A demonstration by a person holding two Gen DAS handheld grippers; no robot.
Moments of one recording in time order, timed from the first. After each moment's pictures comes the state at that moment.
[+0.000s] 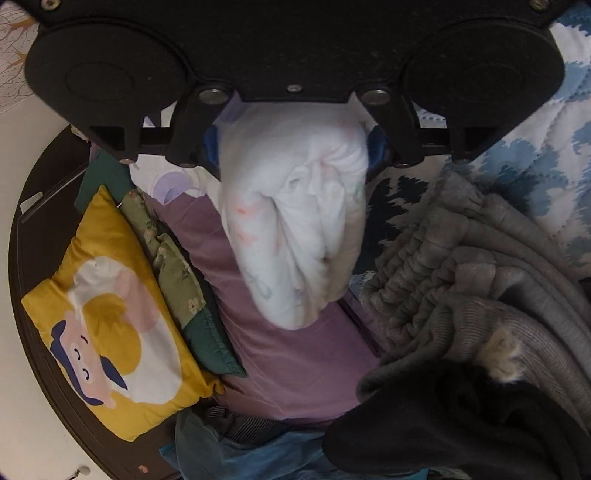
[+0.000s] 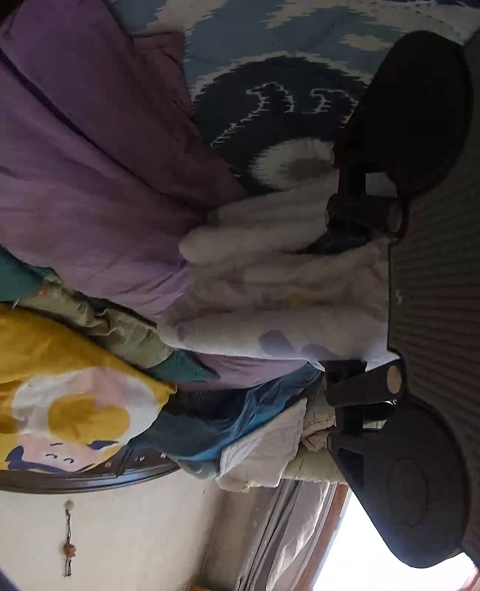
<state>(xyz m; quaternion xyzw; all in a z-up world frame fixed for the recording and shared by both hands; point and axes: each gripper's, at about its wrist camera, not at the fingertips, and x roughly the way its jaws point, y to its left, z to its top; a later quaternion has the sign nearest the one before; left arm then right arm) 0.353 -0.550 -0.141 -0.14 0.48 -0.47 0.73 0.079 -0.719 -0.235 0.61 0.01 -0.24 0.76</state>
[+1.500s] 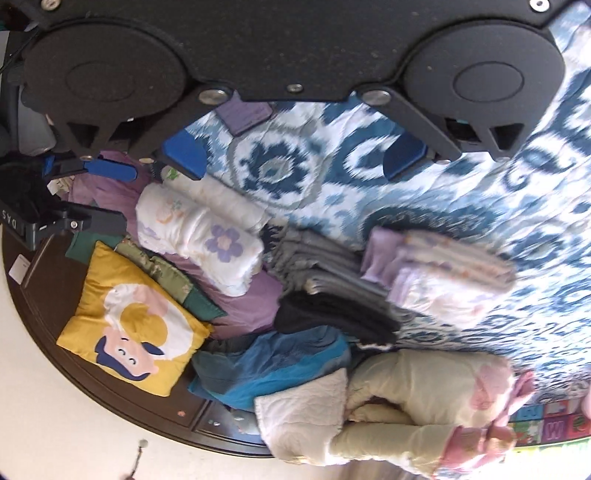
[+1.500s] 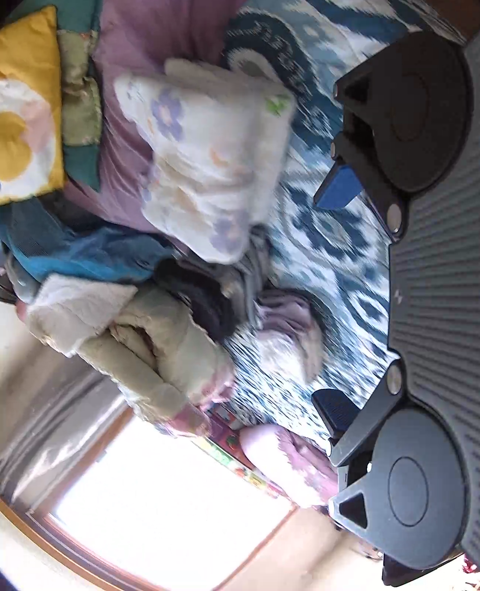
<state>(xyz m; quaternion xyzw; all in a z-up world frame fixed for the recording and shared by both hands) 0.167 -0.253 -0.032 -0.02 0.35 -0.35 0.87 0.065 -0.574 -0.078 0.40 0.24 -0.01 0.88</state>
